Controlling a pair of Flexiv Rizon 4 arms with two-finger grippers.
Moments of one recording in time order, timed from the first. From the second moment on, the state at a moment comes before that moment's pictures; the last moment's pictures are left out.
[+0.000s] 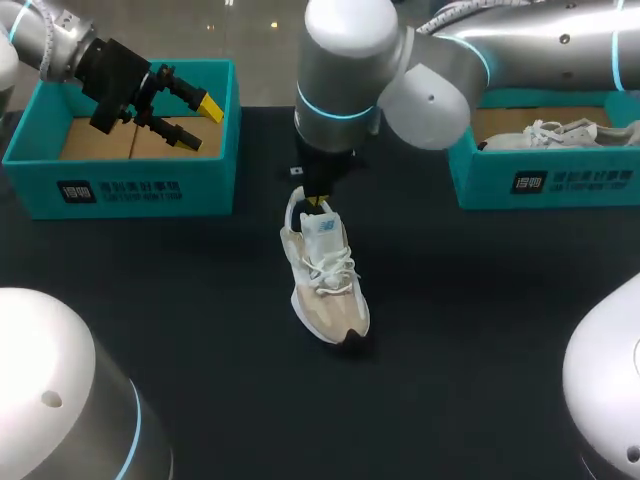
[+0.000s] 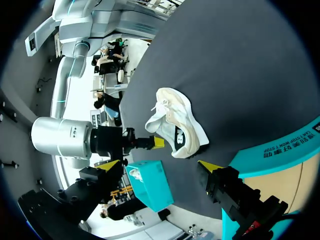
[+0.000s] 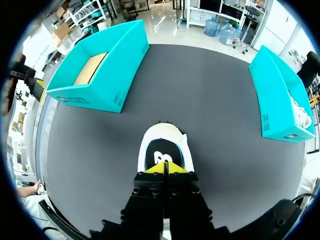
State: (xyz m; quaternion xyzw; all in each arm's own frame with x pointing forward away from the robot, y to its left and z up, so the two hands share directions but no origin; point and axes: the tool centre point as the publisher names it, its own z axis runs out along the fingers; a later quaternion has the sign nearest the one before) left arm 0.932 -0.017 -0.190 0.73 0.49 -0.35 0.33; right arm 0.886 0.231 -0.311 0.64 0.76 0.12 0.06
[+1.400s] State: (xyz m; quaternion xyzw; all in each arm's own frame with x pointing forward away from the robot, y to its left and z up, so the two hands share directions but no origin) left arm 0.932 -0.017 -0.190 0.73 0.49 -0.35 0.33; right arm 0.863 0.239 -0.400 0.63 0.77 0.02 0.01
